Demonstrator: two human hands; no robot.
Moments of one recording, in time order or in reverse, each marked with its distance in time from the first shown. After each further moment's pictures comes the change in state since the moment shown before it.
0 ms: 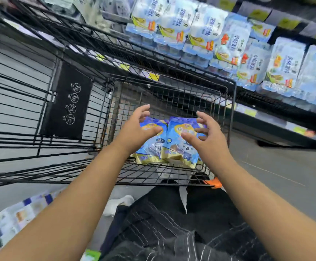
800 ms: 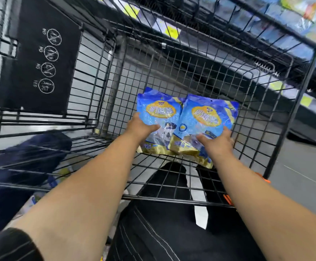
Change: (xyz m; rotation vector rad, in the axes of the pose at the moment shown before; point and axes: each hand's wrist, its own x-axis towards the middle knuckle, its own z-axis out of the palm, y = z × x) left_hand 0.112 -0.189 0.062 -0.041 0.102 -0.572; right_hand 0.110 0.181 0.071 -0.280 0.035 0.601
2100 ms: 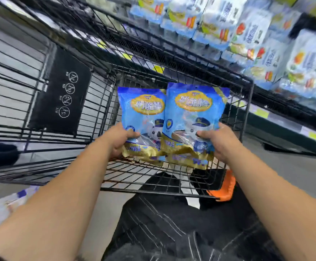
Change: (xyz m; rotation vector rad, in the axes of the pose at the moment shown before) left_hand -0.089 0.045 -0.071 -0.369 -0.233 0.062; right_hand -0.059 -0.046 -0.084 0.572 -0.247 -0.169
